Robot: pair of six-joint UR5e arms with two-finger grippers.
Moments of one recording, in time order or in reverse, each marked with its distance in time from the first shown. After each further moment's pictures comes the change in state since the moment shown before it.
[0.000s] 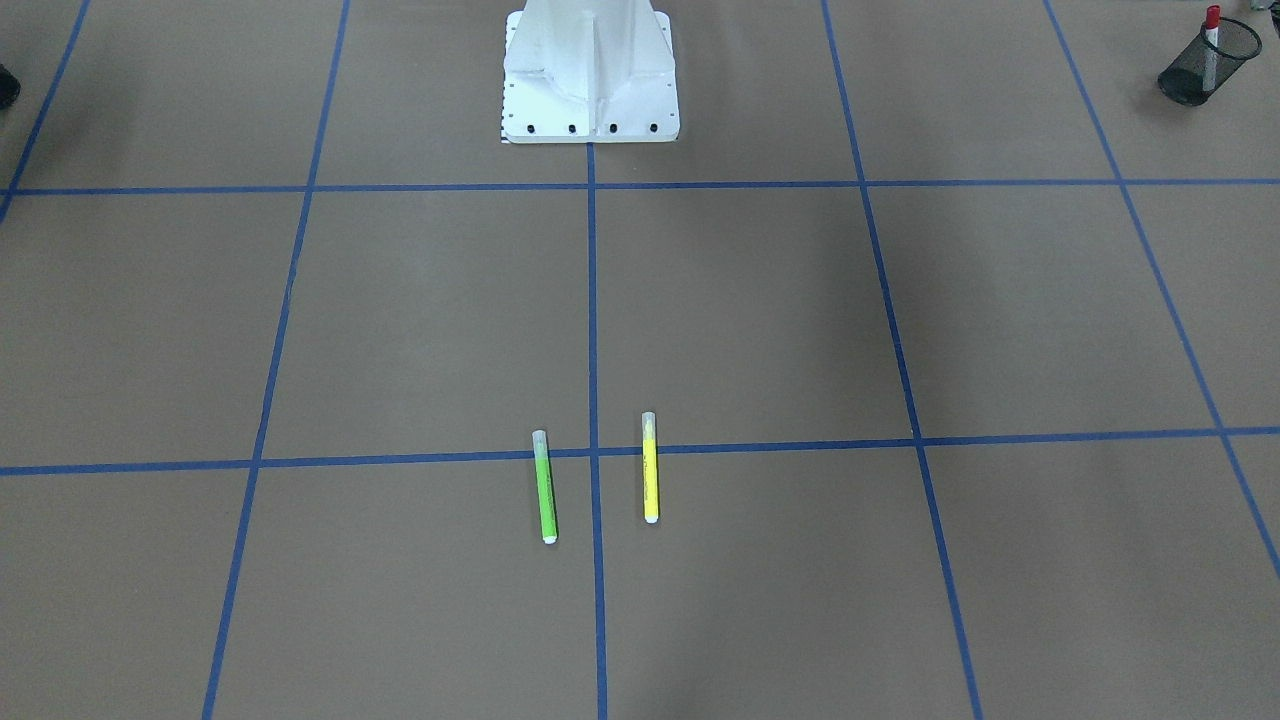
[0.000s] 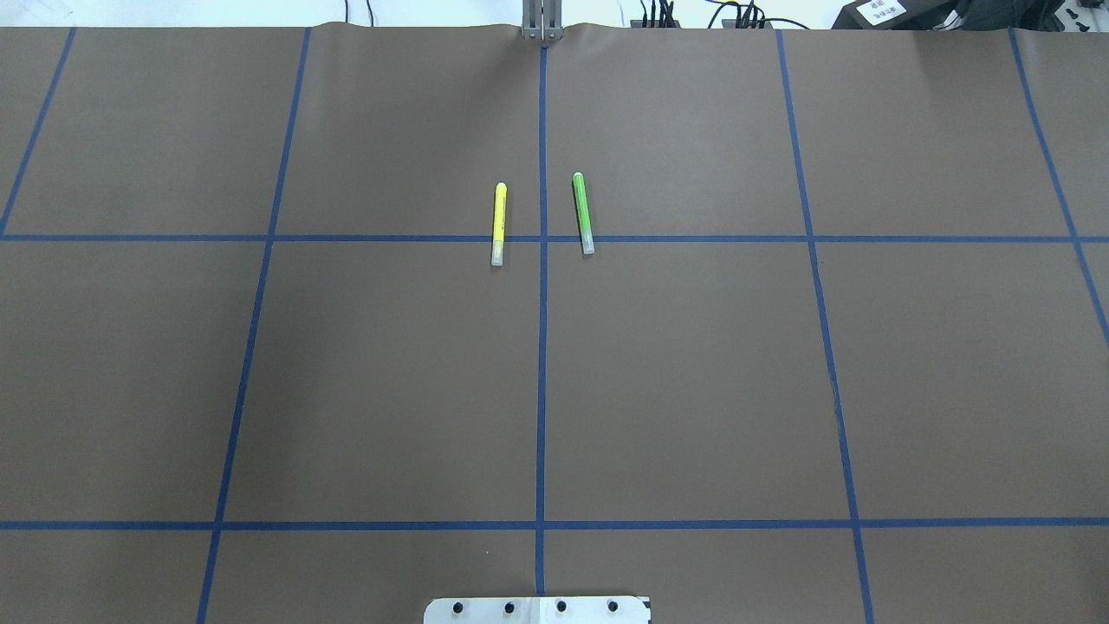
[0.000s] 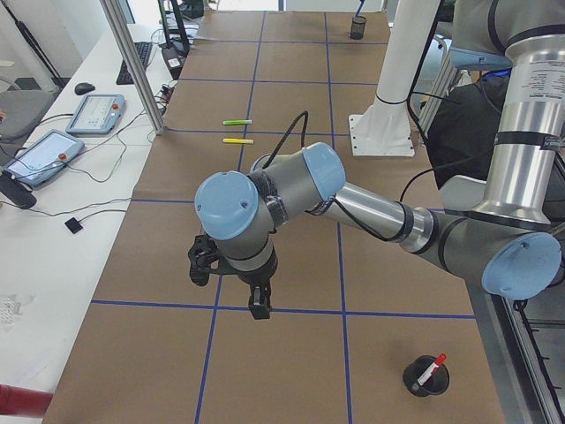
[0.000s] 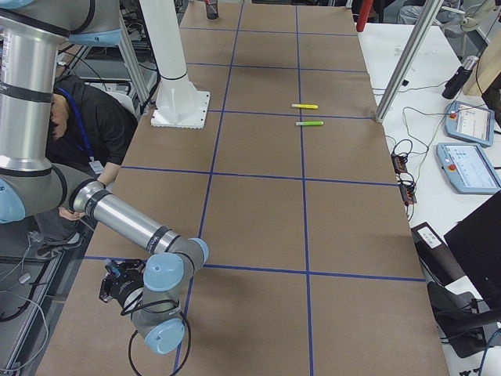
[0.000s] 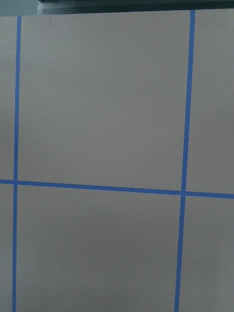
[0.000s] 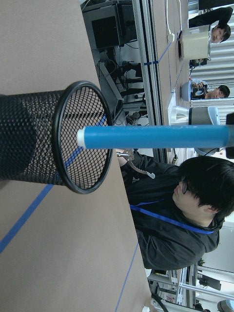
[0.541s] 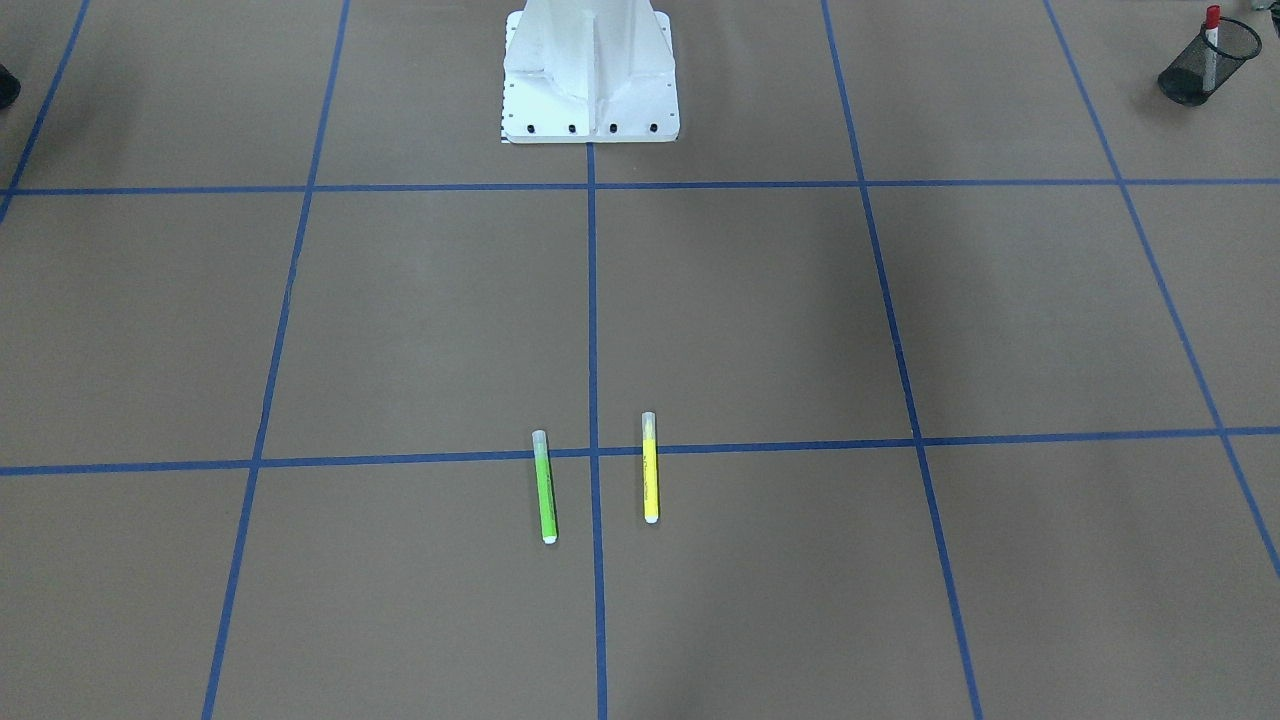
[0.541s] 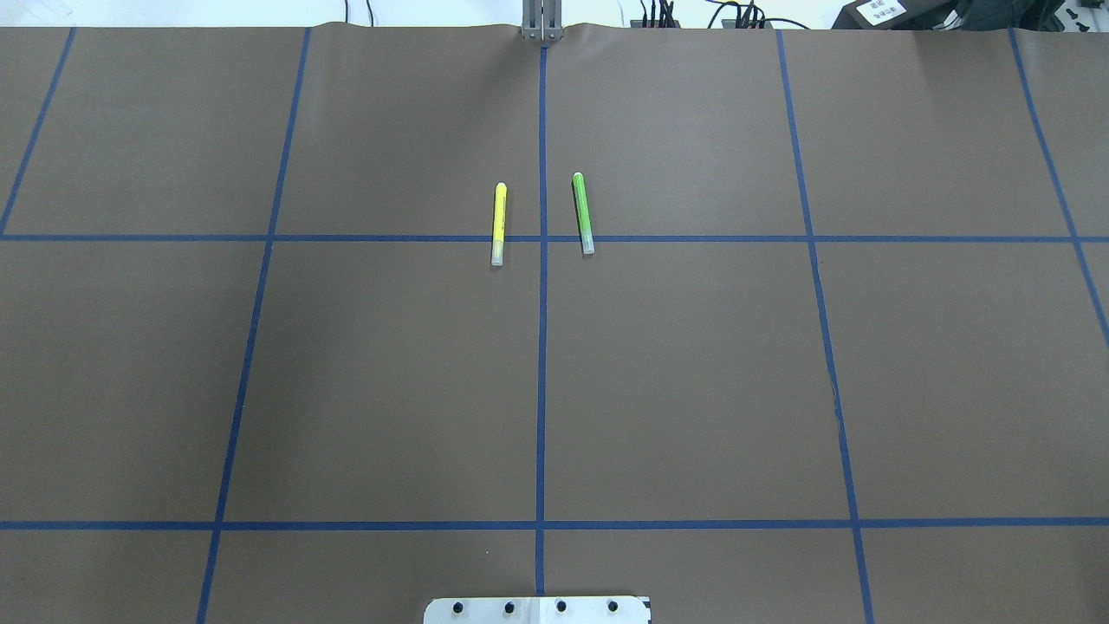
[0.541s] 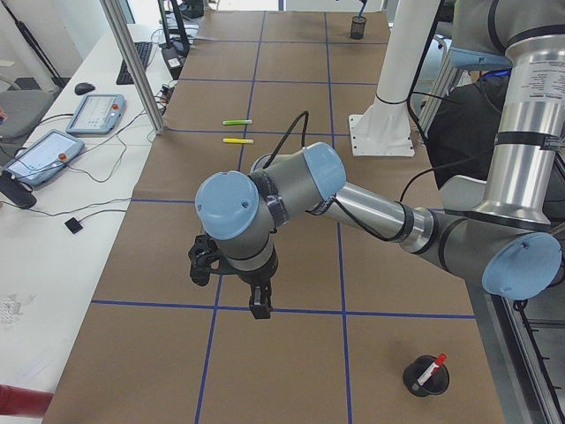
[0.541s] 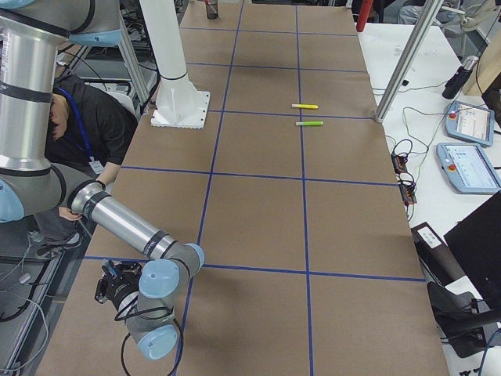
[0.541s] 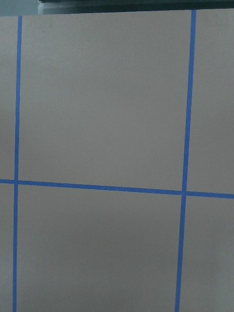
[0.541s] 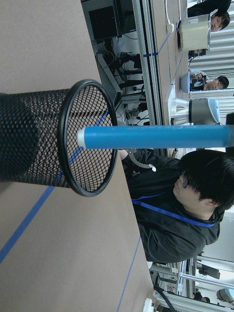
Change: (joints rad) left arm 0.000 0.000 -0.002 0.003 0.000 -0.001; right arm 0.000 -0.011 -0.037 0.000 0.007 -0.002
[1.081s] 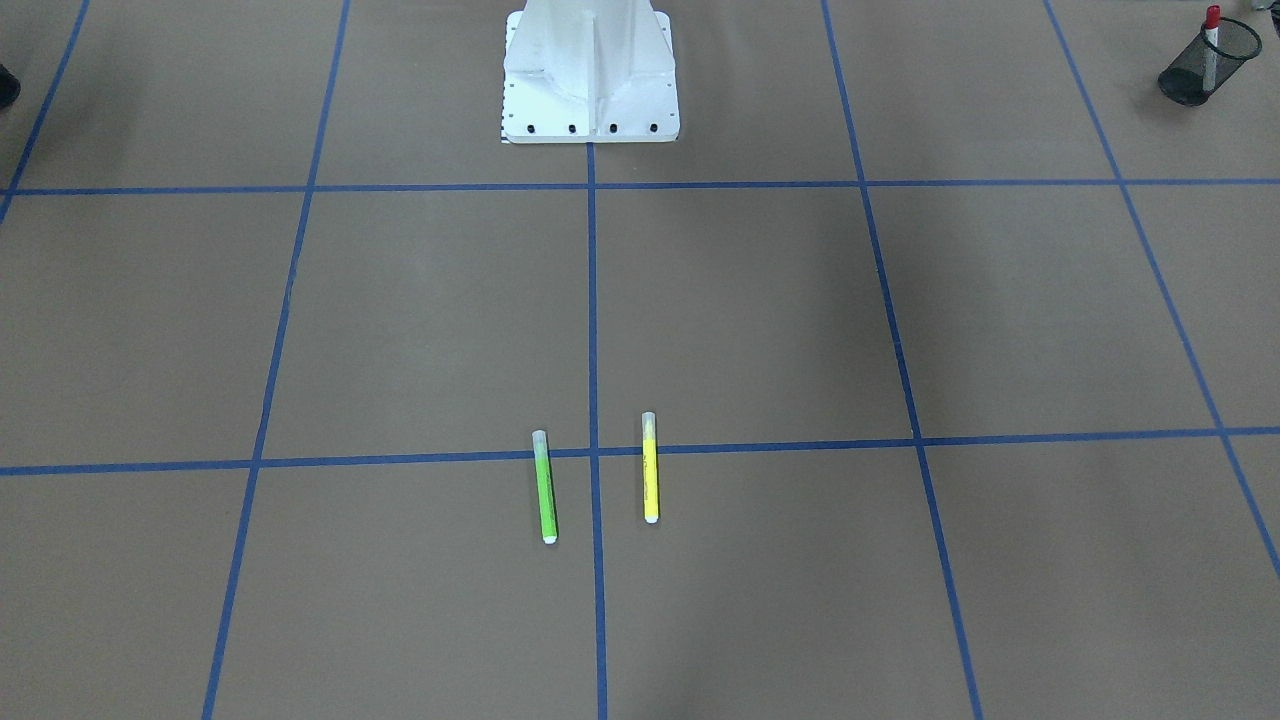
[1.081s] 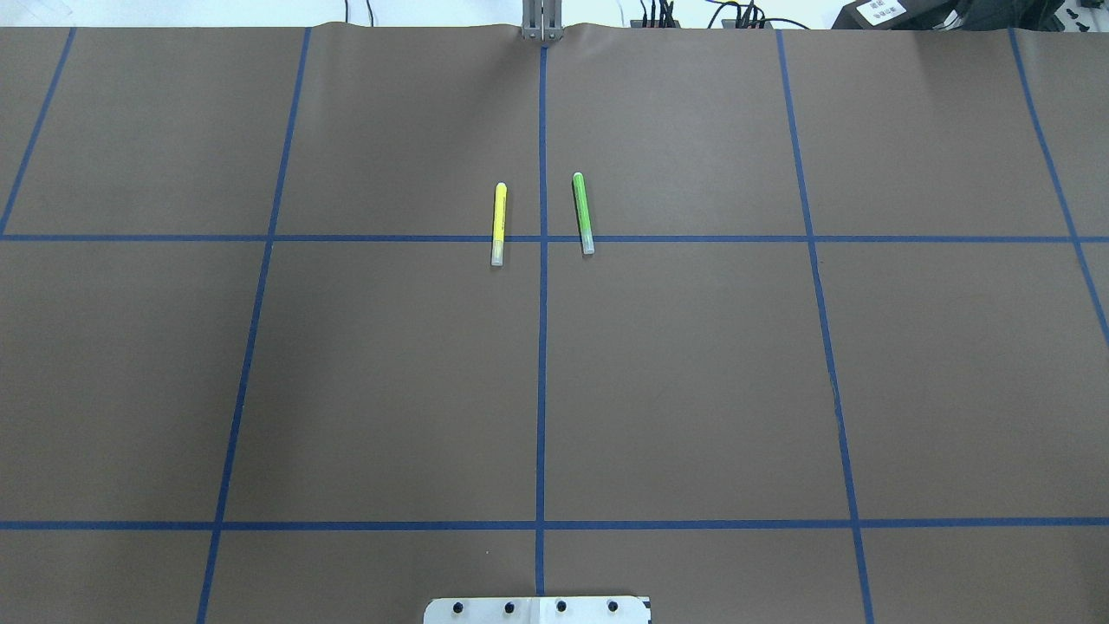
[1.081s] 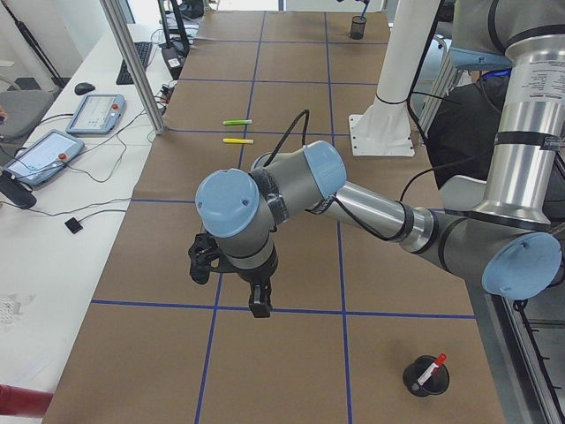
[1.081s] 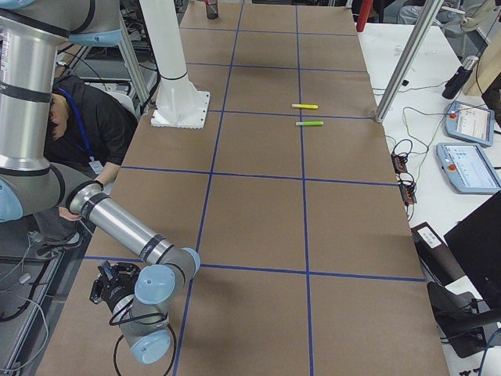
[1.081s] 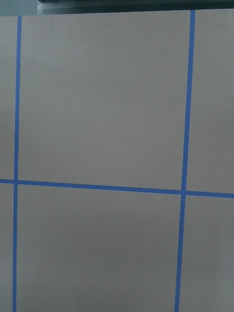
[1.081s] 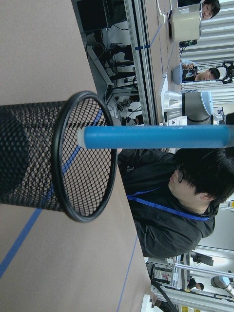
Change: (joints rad) left arm 0.000 0.000 -0.005 0.000 0.000 0.000; right arm 0.000 -0.004 -0.036 0.000 0.002 0.003
